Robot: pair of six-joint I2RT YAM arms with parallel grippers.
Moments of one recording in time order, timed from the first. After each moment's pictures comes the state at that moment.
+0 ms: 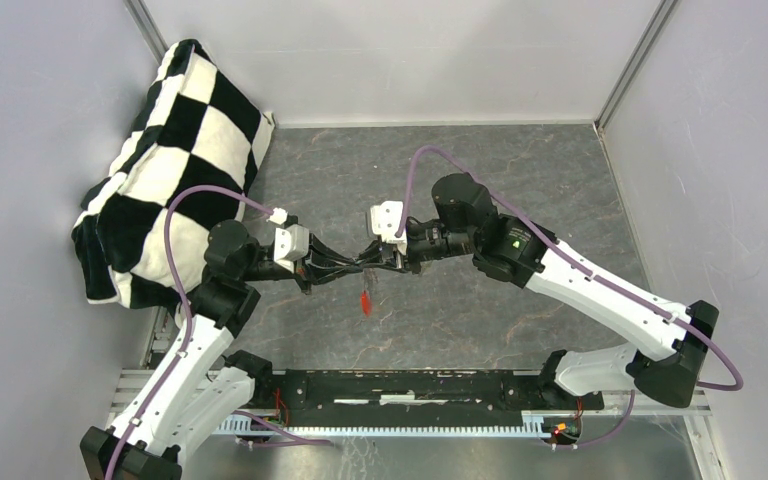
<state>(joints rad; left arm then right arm) -0.37 0.74 0.66 0.14 1.15 0.05 0.97 1.30 1.34 -0.39 -0.59 -0.45</state>
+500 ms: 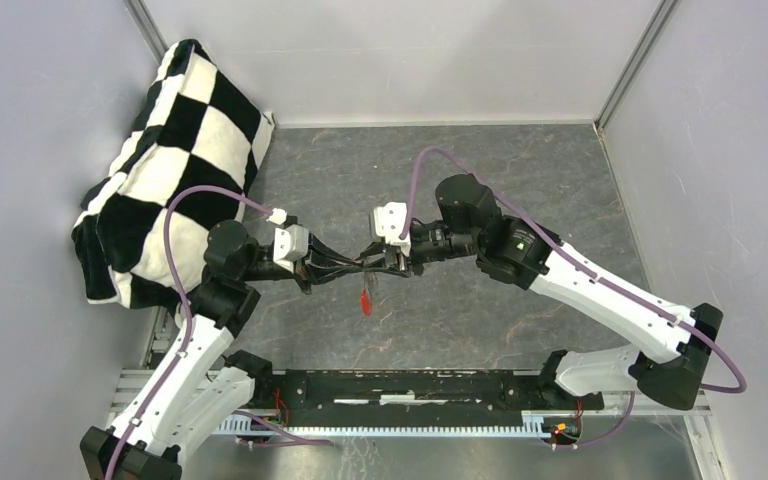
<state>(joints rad) -0.37 0.74 0.66 0.15 1.15 0.04 0.97 1.29 1.33 -0.39 -0.59 -0.45</state>
